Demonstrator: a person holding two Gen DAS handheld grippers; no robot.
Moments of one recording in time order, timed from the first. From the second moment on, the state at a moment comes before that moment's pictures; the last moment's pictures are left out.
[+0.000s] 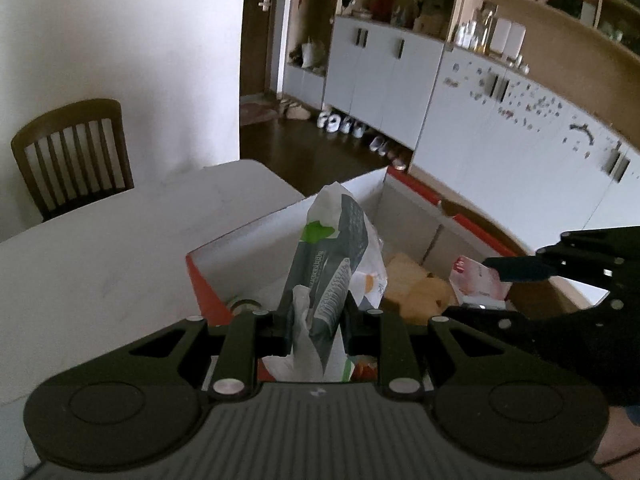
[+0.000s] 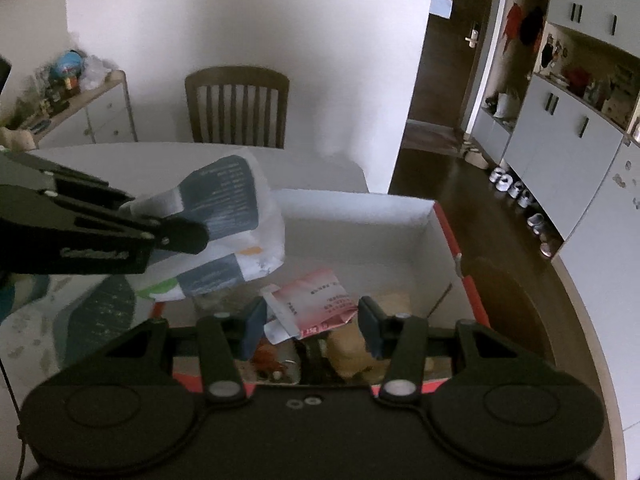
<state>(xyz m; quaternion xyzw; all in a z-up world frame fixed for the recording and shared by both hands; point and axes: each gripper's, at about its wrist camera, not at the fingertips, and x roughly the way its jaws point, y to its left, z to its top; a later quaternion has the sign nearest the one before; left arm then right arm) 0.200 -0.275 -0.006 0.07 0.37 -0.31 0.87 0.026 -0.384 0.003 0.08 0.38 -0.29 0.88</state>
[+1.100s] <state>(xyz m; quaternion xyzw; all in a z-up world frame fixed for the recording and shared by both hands) 0.228 -0.331 -0.057 0.14 0.43 -0.31 0.84 0.021 -0.442 -0.062 0.11 0.43 -0.30 0.84</state>
